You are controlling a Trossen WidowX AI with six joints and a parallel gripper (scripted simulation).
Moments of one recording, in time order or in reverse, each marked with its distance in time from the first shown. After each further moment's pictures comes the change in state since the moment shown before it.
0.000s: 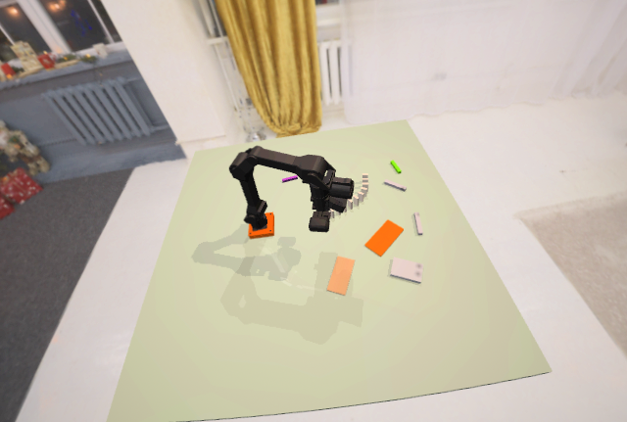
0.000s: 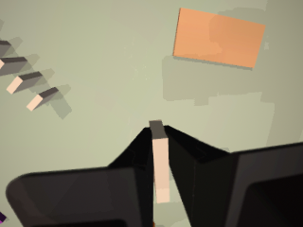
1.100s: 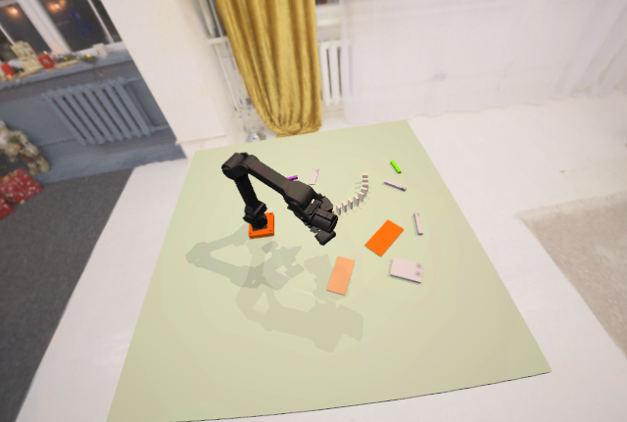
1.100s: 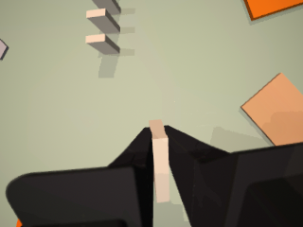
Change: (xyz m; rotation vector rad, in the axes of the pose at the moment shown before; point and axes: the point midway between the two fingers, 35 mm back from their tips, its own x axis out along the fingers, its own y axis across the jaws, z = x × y) arm 0.042 0.003 -0.030 -0.687 -0.229 0.364
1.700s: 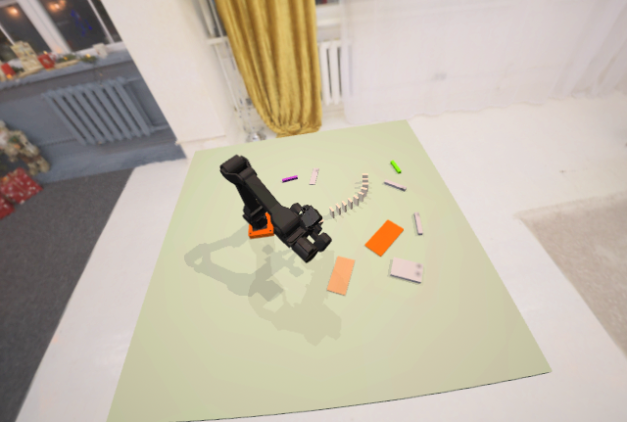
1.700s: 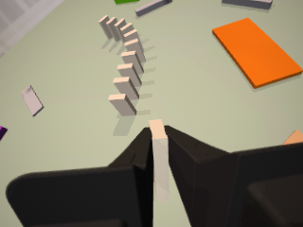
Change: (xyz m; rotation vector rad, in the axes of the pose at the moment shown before) arm 0.014 -0.001 -0.007 -0.081 -0.549 0.080
